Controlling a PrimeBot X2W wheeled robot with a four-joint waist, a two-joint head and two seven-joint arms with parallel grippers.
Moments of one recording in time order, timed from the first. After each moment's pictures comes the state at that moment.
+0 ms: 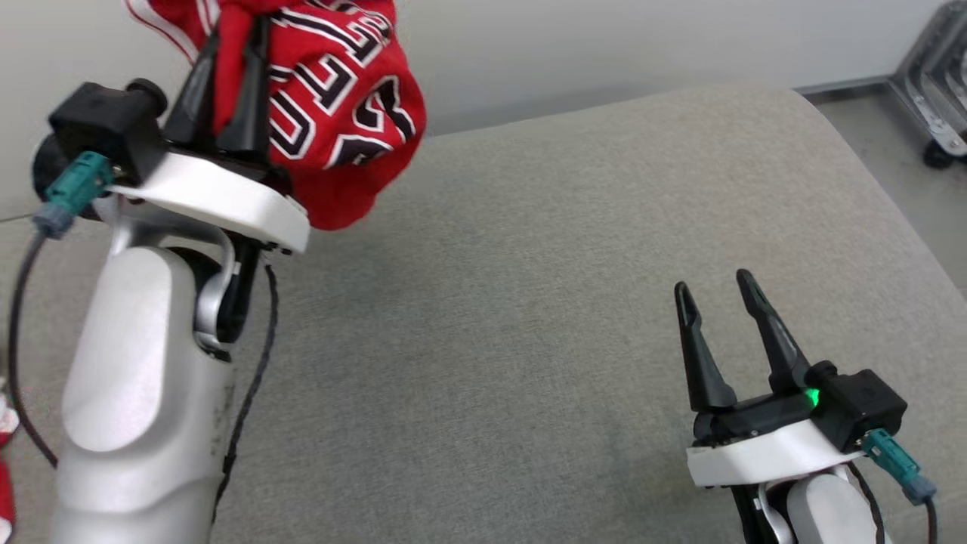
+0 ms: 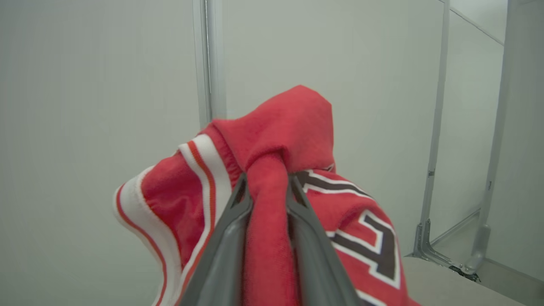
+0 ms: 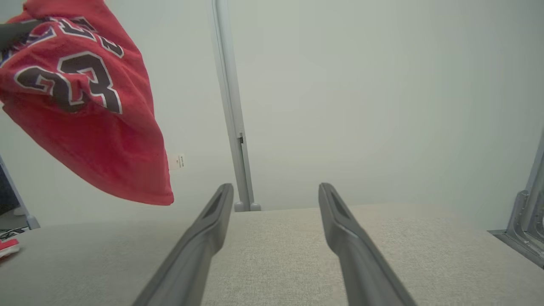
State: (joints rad) left arm -0.66 0.13 -0.10 0.22 -0.28 -0.09 -0.04; right arm -0.15 -0.05 0.22 0.14 0.19 0.13 -0.26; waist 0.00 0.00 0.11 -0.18
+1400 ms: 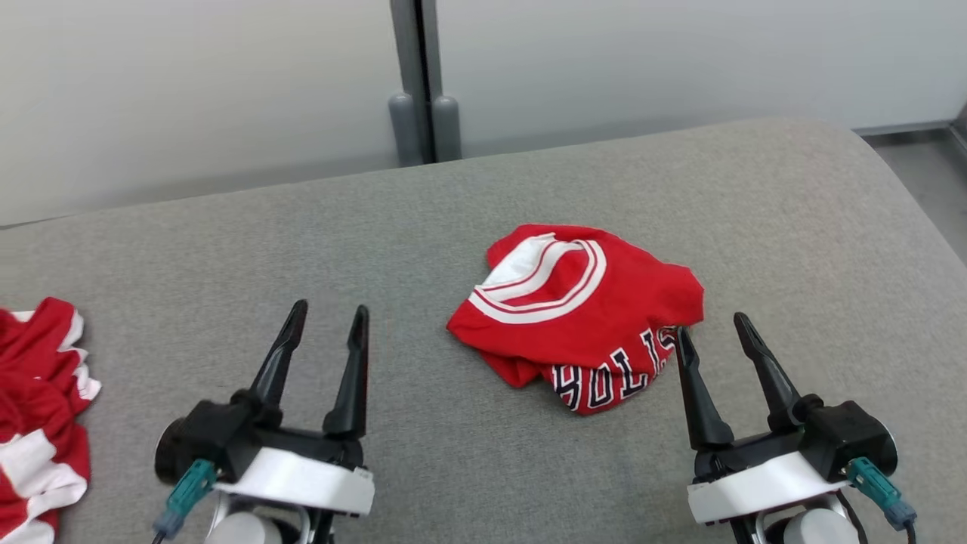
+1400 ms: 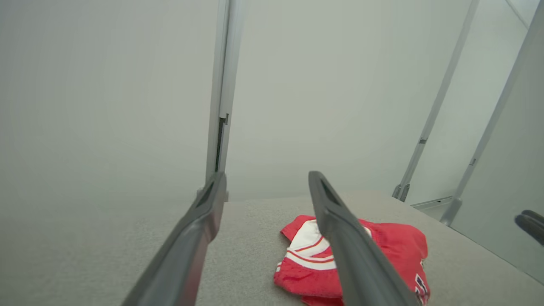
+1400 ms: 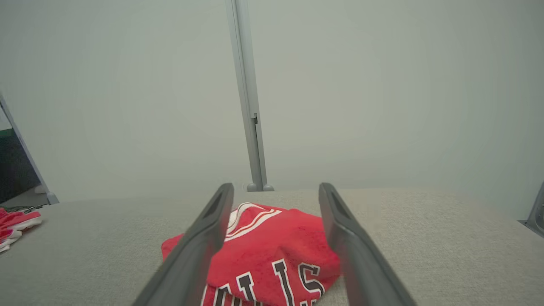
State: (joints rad) left arm -0.12 0.10 -0.27 0.09 -0.37 0.01 -0.26; right arm -0.11 -0.05 0.20 0.19 0.16 0.13 -0.26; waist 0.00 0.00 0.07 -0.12
